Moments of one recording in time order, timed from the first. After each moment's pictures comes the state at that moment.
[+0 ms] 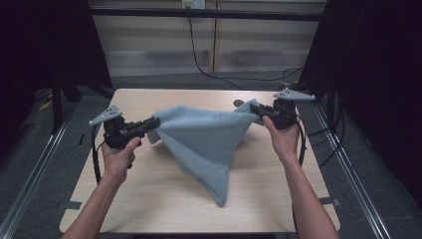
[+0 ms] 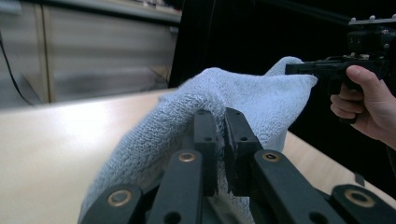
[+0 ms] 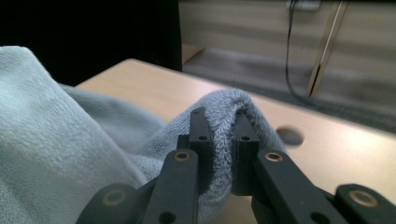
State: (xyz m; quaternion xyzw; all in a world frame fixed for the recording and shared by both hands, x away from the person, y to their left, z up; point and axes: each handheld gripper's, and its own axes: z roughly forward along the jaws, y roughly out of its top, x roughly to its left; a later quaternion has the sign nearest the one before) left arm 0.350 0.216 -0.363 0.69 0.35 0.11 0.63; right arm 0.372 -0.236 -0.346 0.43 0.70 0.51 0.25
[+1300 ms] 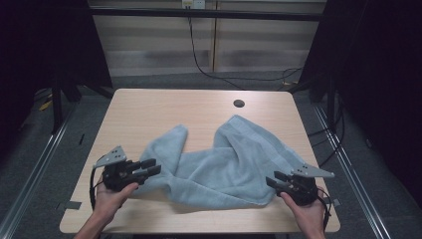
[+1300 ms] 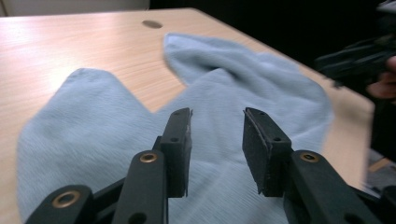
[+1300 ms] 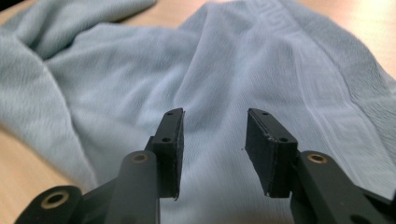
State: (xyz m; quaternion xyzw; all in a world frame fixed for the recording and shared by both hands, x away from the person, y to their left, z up) left arm 0.298 0.218 -0.436 0.78 0.32 0.06 0.53; right arm 0.215 -0.271 -0.453 0.49 0.74 0.43 0.19
